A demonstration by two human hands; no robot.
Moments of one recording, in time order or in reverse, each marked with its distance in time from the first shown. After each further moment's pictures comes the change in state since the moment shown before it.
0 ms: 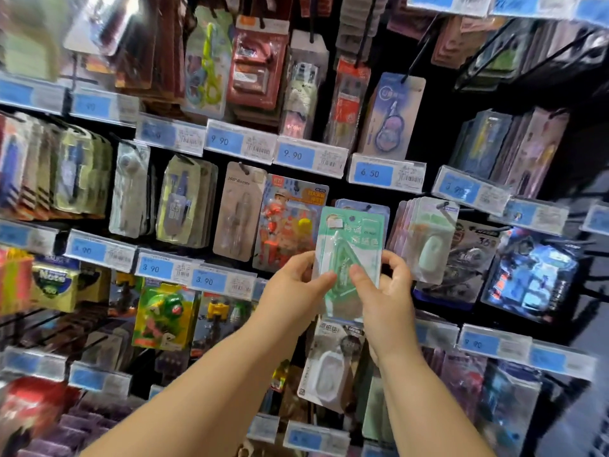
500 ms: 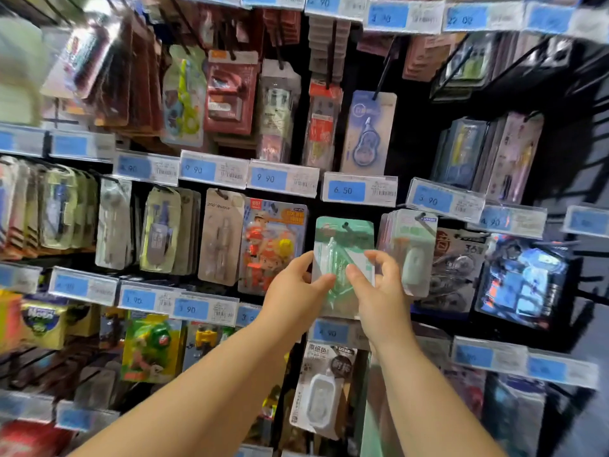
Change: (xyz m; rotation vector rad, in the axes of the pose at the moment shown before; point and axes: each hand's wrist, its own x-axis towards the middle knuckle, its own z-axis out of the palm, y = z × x) left_hand 0.025 0.022 0.026 0.364 0.066 0.064; right_hand 0.039 0.000 -0.017 -0.098 0.024 -0.036
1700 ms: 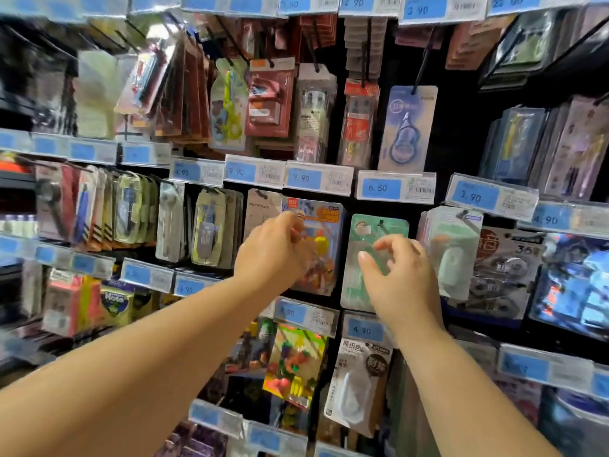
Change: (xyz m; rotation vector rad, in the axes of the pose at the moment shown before) left_hand 0.024 0.004 -0.069 0.645 0.301 0.202; right_hand -0.003 -0.034 0.007 -0.517 -0.026 -0.243
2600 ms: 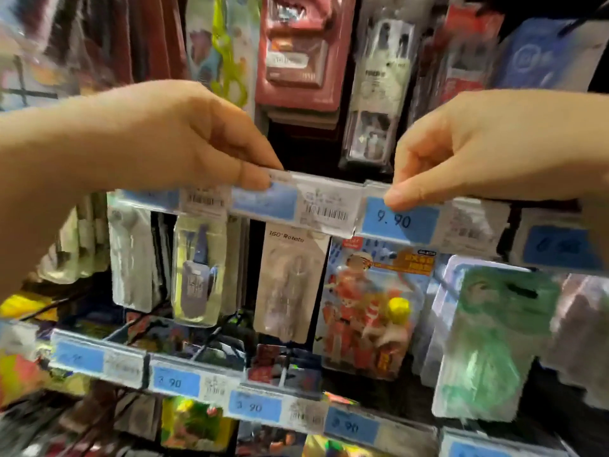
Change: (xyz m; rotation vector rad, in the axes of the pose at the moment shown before) left_hand 0.182 -0.105 -0.115 -0.139 -0.470 0.354; right_hand 0.197 -0.124 0.026 -0.482 -0.799 -0.301
